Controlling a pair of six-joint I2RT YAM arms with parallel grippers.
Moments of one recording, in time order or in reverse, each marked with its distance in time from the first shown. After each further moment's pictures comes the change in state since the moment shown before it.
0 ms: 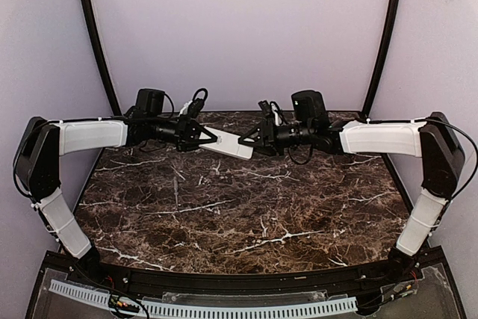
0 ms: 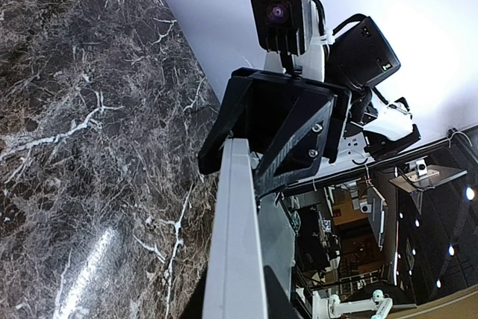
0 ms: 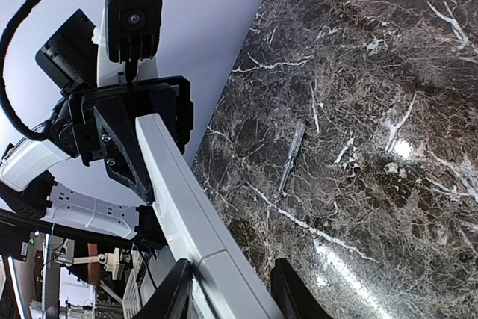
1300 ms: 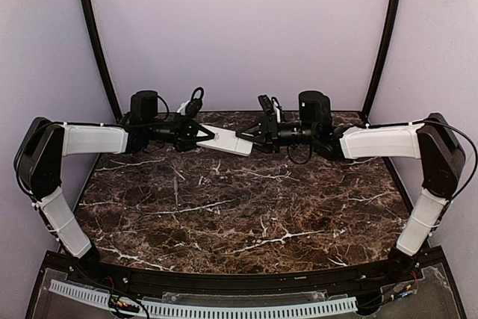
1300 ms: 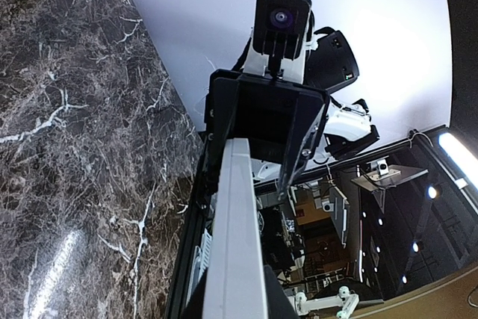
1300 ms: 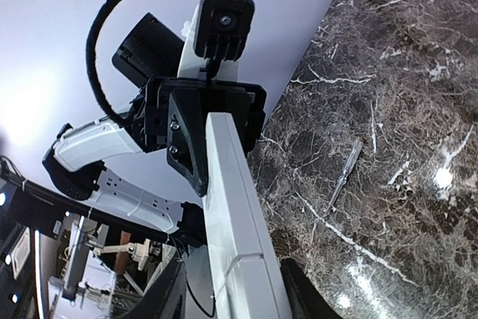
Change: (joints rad) left arm 0.027 0.010 -0.093 0.359 0.108 -0.290; right arm -0.003 -0.003 -0.074 0.290 -0.111 0.111
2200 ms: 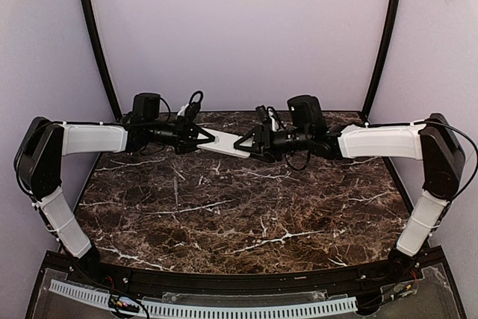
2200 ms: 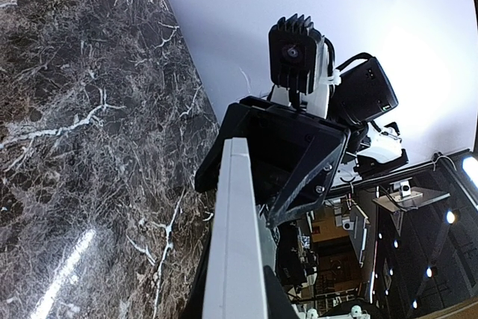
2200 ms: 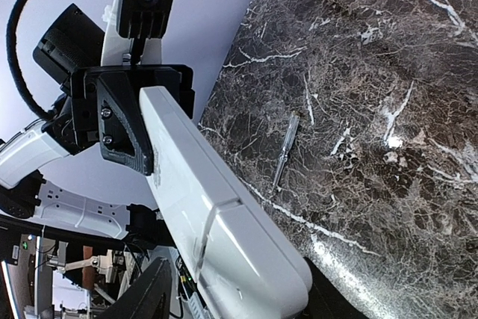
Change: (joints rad) left arm -0.001 0.000 0.020 -0.177 -0.091 0.110; right arm 0.043 -0.003 0.045 -0.288 0.172 -0.108
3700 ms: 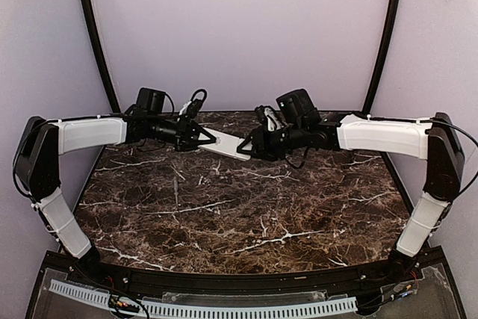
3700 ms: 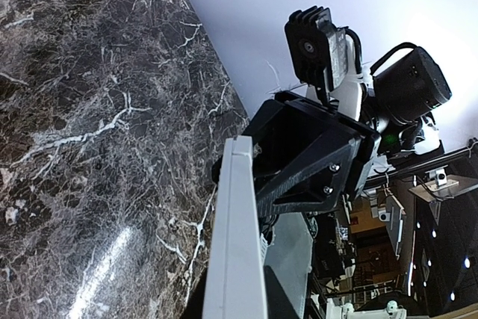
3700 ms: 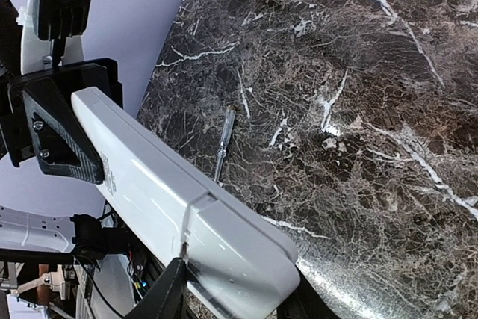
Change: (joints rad) left arm -0.010 -0.007 0.101 -0.282 -0.088 0.248; right arm 0.044 -0.014 0.132 -0.338 0.245 -0.108
